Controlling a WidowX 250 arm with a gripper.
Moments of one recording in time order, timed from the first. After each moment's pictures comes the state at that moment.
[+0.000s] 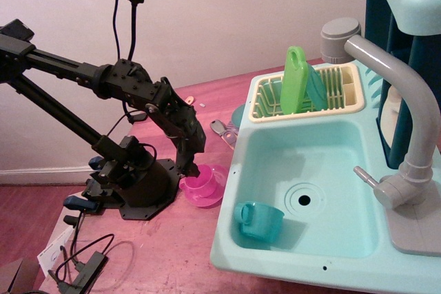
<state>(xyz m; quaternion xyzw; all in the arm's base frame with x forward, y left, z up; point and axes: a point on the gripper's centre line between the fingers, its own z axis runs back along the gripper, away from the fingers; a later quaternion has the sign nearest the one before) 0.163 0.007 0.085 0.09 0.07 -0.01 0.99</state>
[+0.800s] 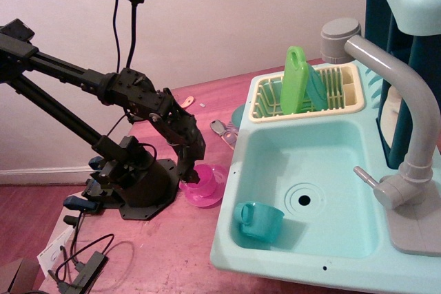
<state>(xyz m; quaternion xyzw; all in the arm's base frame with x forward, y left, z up) 0.152 0.009 0.061 0.07 0.07 0.01 0.99</state>
